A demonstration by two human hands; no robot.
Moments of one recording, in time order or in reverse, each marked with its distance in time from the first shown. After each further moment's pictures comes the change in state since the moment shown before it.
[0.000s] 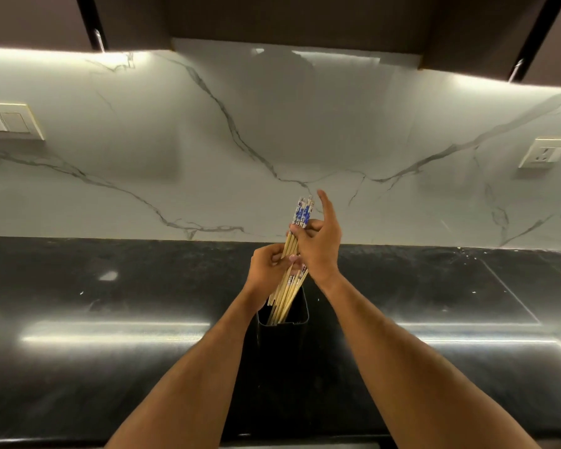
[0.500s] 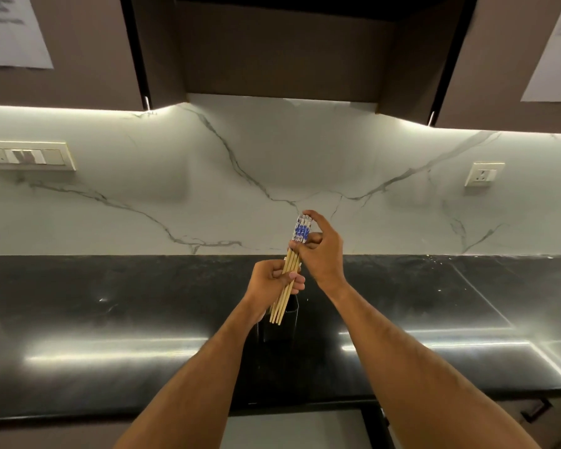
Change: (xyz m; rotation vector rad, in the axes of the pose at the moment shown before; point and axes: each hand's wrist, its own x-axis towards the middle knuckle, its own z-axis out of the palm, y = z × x) left_hand -0.101 0.073 -0.001 -0.111 -0.136 -0.085; right_hand -0.075 -0.080 -0.060 -0.086 -0.080 -0.136
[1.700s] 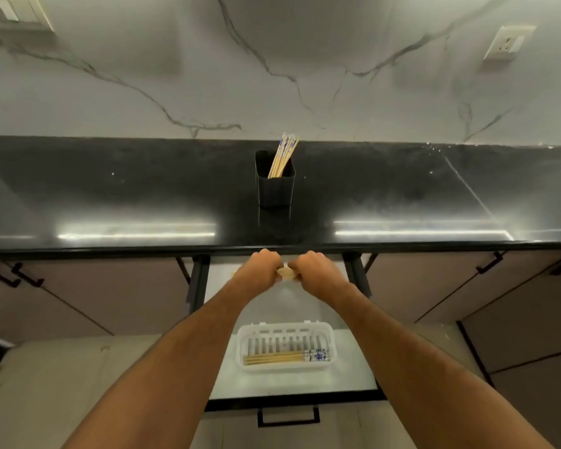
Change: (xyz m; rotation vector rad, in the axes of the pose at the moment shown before) left_hand -0.210 -0.116 0.034 1.188 -0.407 -0.272; right_hand -0.287 0.056 -0.040 -1.000 -0.926 0.137
